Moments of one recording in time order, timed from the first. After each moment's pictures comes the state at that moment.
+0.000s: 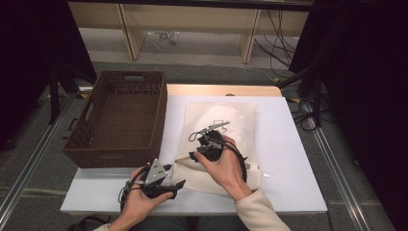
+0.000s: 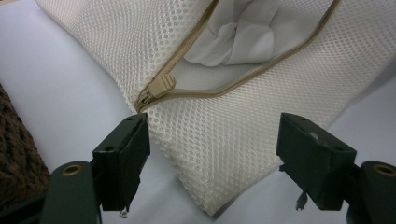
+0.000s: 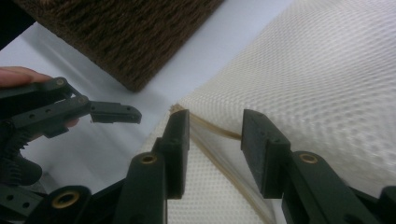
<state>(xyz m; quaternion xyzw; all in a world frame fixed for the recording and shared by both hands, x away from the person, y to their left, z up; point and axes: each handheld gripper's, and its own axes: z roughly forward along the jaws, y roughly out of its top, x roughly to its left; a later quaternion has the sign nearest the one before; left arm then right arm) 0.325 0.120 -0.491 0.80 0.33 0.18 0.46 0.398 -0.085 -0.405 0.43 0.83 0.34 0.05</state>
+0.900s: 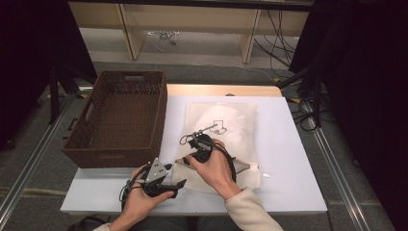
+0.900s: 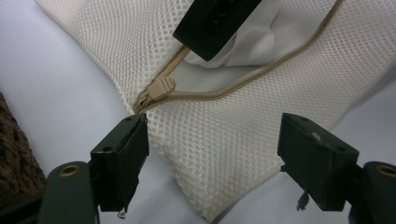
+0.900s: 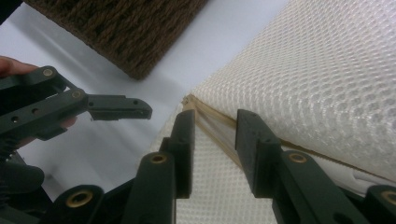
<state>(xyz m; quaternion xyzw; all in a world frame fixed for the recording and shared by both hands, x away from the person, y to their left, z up) 0.329 0.118 -0.491 0.80 0.33 0.17 0.47 0.405 -0.062 -0.425 0.46 0.83 0.31 0.00</state>
